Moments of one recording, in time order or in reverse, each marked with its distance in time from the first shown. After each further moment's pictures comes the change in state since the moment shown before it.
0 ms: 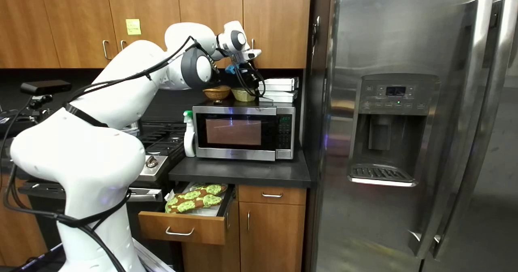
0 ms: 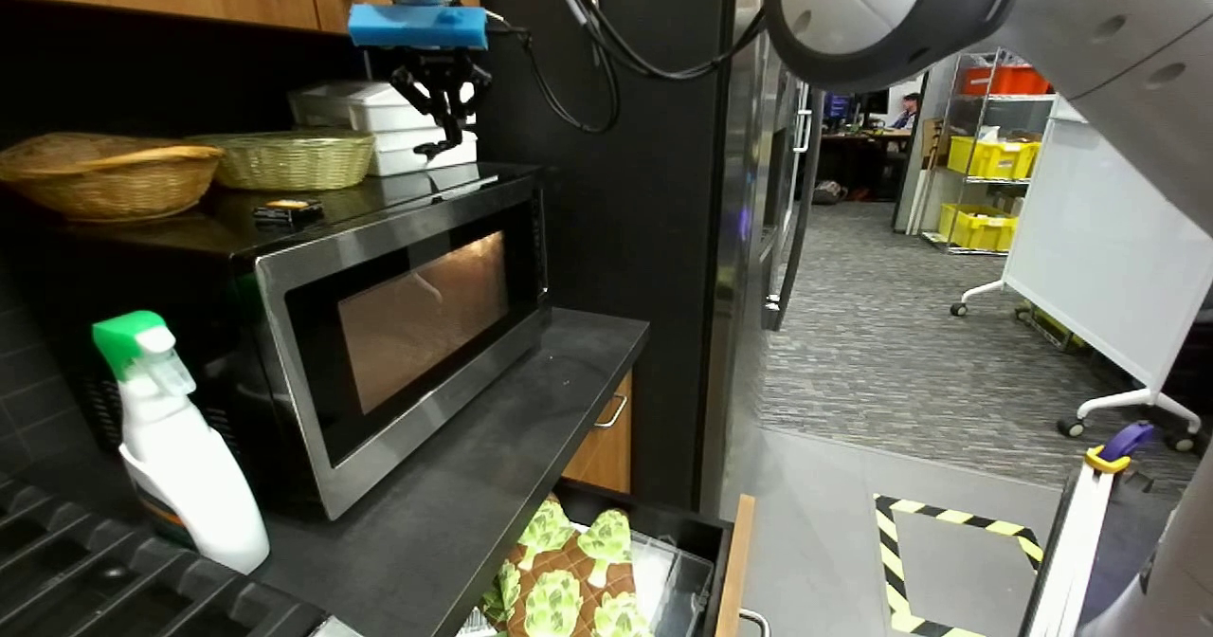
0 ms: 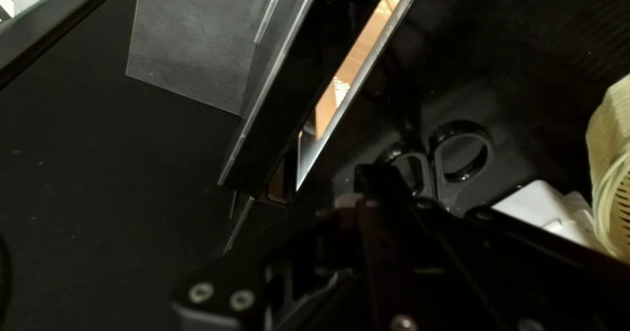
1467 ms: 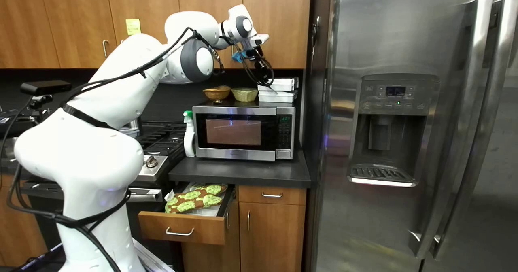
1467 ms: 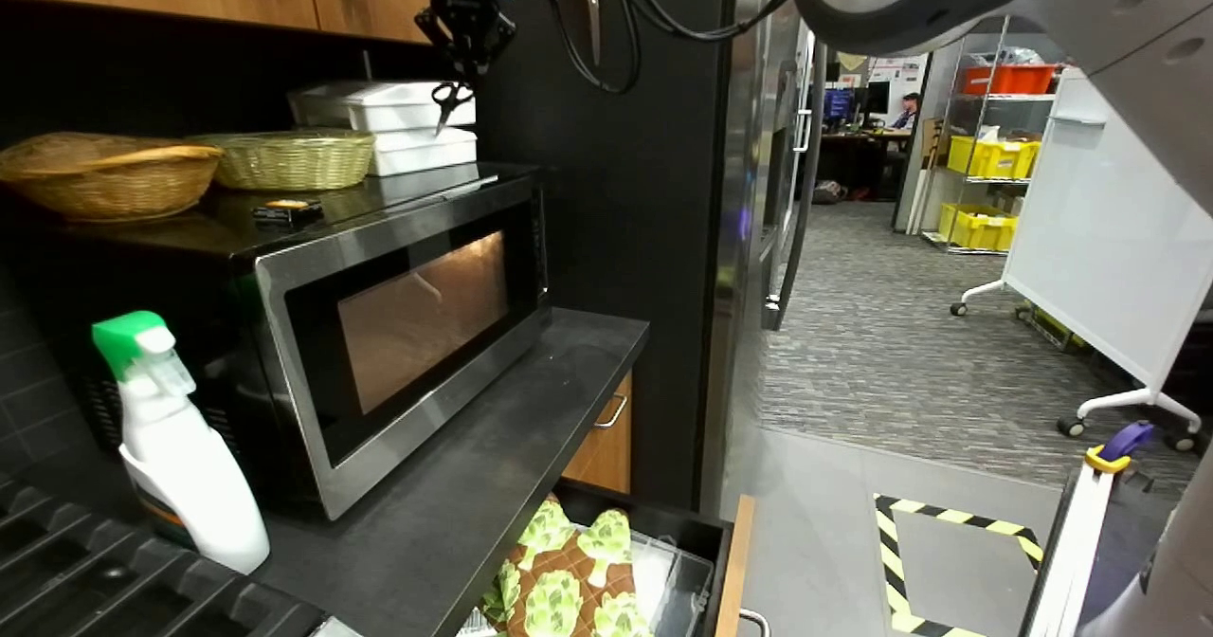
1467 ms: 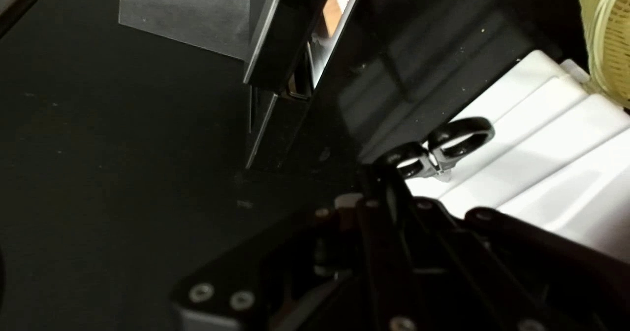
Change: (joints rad) arm -0.058 -0.069 -0.002 0.005 0.001 0.052 0.001
